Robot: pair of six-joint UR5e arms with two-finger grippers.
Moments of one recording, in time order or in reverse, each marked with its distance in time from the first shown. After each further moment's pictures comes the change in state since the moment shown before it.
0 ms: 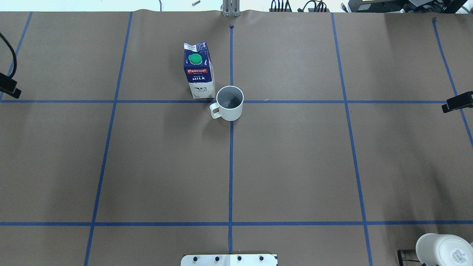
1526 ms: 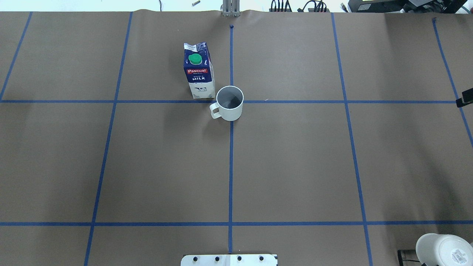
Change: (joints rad) left arm -0.034 0.111 -0.008 -0.044 -0.016 0.093; right arm 0.074 0.012 -0.015 -0.066 0.058 0.000
